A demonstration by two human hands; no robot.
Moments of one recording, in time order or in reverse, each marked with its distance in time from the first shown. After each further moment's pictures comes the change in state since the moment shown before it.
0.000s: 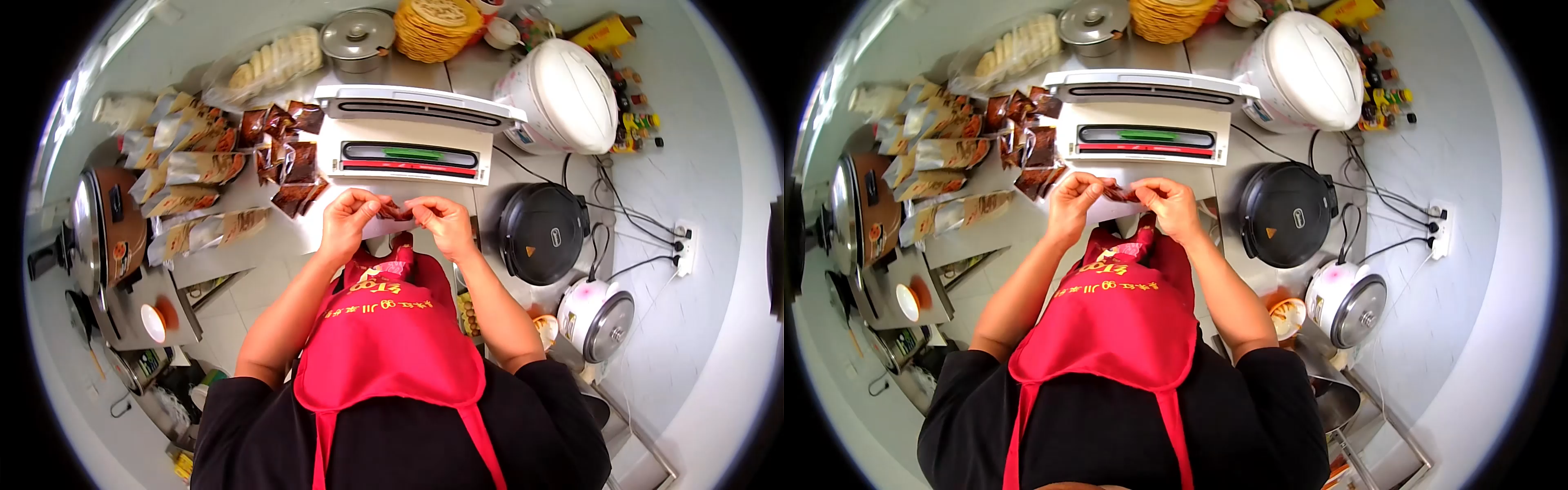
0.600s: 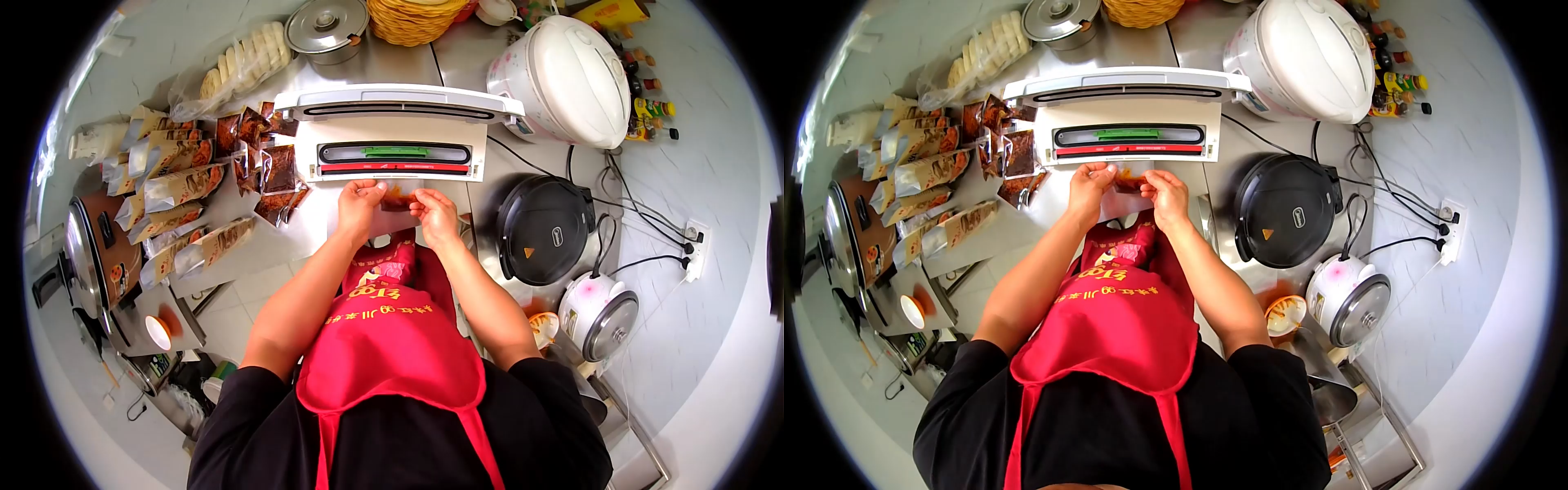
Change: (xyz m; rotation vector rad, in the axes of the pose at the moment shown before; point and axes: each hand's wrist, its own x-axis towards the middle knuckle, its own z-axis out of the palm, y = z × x) left_hand 0.076 -0.103 0.008 0.094 0.439 -0.379; right_hand 0.047 0.102 -0.044 0.504 0.393 0.329
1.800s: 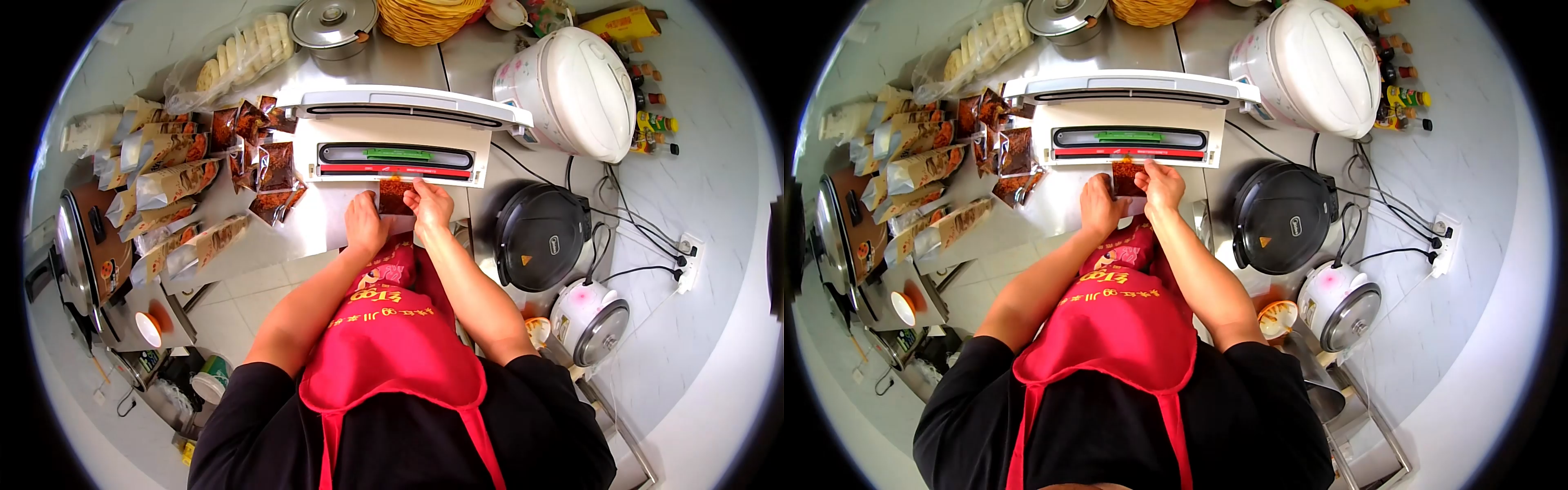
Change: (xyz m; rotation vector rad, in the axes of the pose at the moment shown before) left_hand 0.004 -0.065 -0.012 1.093 0.144 0.686; right_hand 0.025 0.002 0.034 -0.022 0.336 -0.020
